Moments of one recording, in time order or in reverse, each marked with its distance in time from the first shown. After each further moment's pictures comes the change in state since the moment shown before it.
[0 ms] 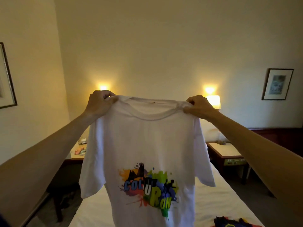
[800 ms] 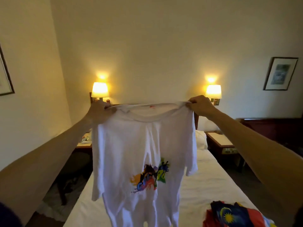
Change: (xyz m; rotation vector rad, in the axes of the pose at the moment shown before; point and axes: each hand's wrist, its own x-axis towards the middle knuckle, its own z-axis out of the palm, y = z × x) left_hand -0.038 -0.051 0.016 0.203 -0.266 -0.024; right_hand -0.001 0.038 0.042 0.001 -0.037 0.155
